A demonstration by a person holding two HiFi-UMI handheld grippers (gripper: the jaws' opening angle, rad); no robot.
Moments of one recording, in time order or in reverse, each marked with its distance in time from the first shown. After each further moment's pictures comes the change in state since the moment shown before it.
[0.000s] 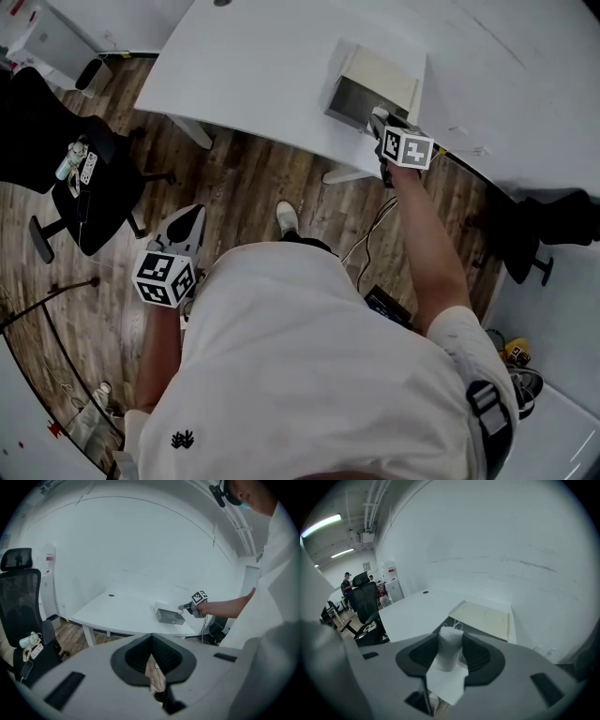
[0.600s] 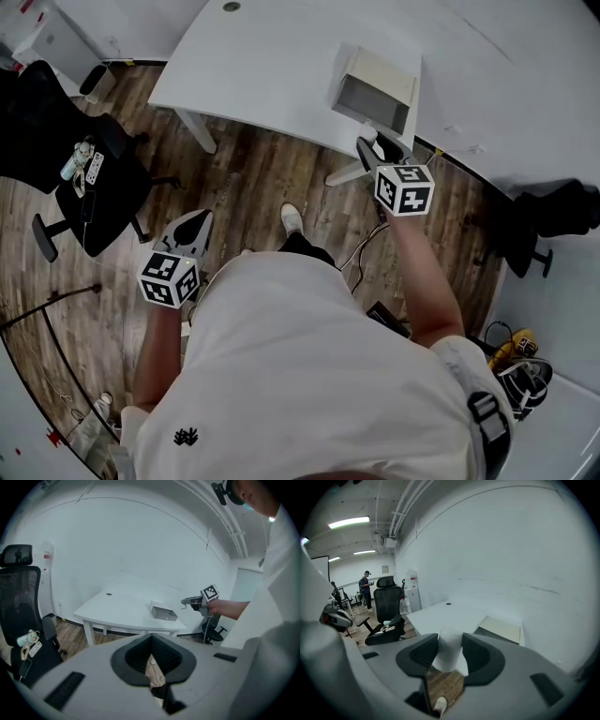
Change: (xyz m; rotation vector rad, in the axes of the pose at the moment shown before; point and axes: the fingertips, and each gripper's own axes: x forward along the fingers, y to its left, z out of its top) left arm -0.048 0.002 -0.031 0.016 -0.006 -0.078; right arm -0.121 0.135 -0.008 -0.131 -0.163 0.113
